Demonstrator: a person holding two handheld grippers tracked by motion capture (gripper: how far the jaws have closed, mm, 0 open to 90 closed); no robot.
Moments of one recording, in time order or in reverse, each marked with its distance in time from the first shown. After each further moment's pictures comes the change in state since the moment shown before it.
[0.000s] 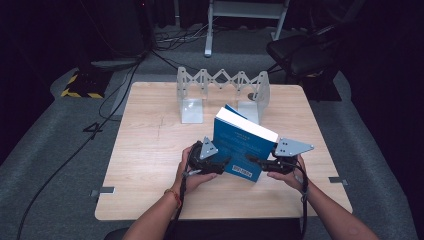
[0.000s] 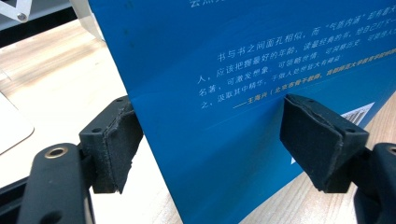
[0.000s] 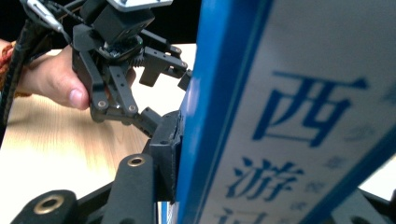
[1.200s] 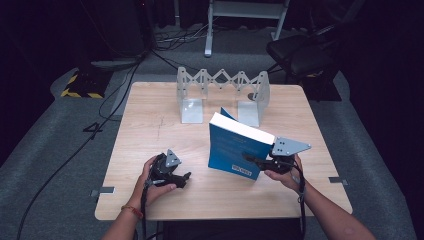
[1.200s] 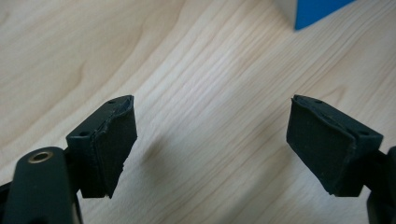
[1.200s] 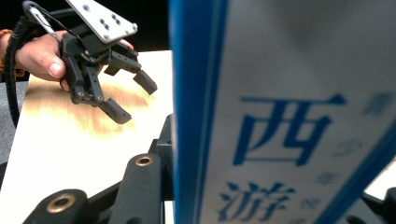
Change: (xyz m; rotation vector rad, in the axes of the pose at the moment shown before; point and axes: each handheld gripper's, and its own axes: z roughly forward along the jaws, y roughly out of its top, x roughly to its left) left arm 0.045 -0.073 -0.070 0.335 0.106 -0.066; right arm 0.004 0.006 0.006 -0.005 0.014 0.005
